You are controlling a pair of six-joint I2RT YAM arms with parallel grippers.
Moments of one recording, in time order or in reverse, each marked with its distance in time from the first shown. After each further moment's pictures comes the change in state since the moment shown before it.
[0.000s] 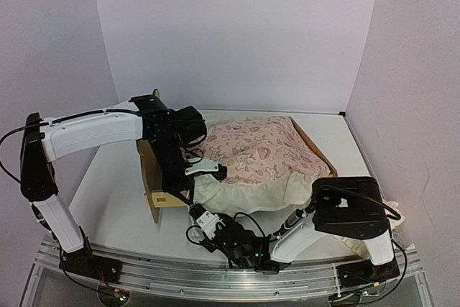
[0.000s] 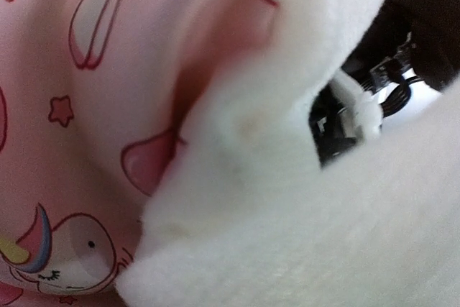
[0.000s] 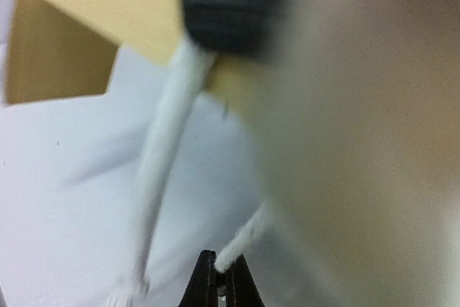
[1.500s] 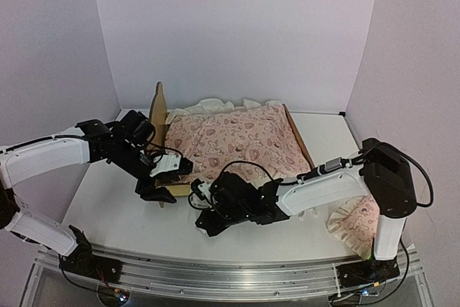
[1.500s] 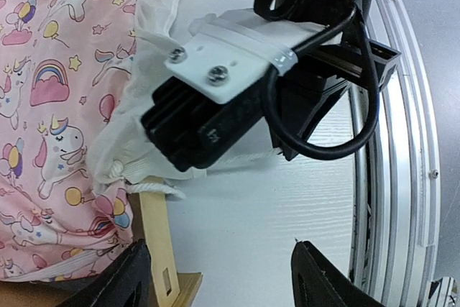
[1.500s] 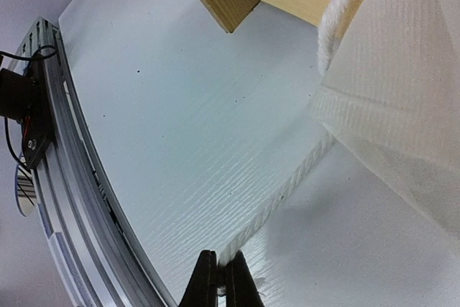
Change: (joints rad) left arm 0.211 -0.397 -0.488 0.466 0.131 0.328; right arm -0.197 -0.234 0.248 -1.008 -0.770 0.629
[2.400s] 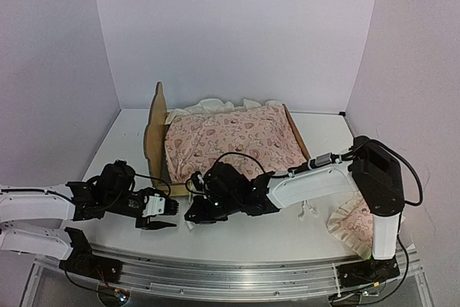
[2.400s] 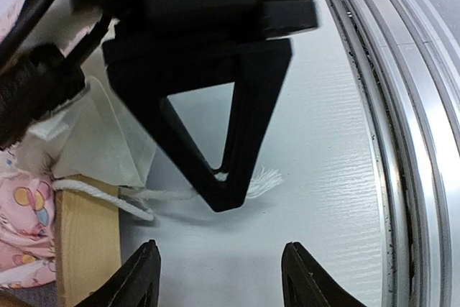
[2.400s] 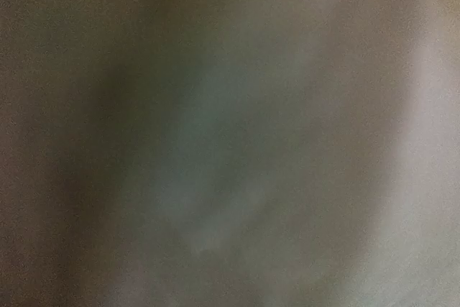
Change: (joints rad) left arm -0.075 -0.317 -0.674 0.718 -0.019 -0.014; right arm -0.046 0.076 0.119 0.020 -0.123 0.372
